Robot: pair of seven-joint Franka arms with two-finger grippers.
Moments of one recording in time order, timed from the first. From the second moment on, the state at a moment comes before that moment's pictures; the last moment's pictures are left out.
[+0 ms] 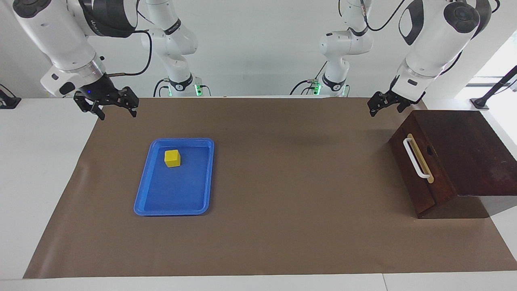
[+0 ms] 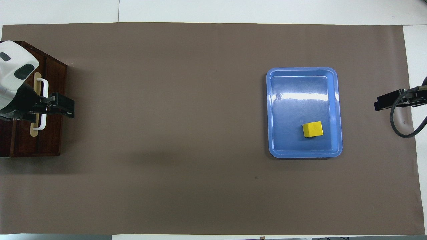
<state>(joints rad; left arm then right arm) 0.00 0.00 -0.15 -1.64 0.02 1.51 -0.20 -0.11 0.00 0.04 -1.63 0.01 1.57 -0.15</state>
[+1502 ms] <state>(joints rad) 0.03 0.13 -0.14 -1.87 0.38 2.05 -0.17 -0.10 -0.07 0.04 -1.93 0.13 1.66 0.52</state>
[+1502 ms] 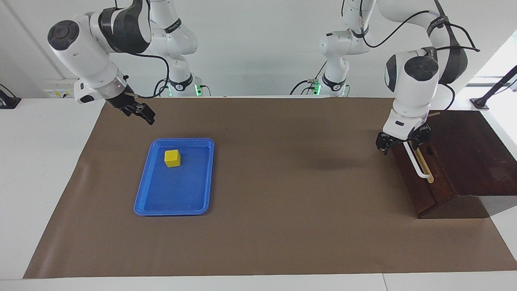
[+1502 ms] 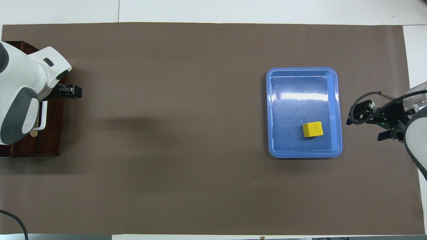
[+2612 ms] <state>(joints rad) -0.12 0.22 -0.16 -1.92 0.51 2.17 -0.39 -0.21 0.20 0.03 -2.08 0.50 1.91 0.92</state>
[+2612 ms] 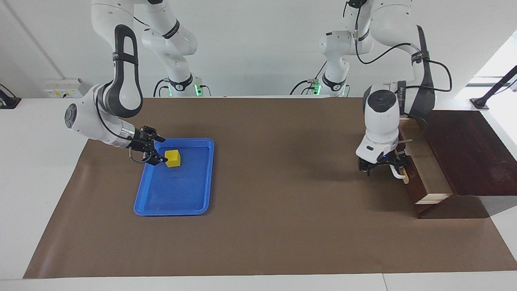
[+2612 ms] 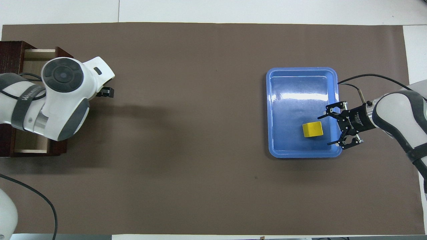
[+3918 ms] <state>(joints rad) -0.27 0.04 -0.21 -1.49 0.03 1.44 -0.95 -0.23 0.26 0.03 -2.07 0.57 1.90 0.91</state>
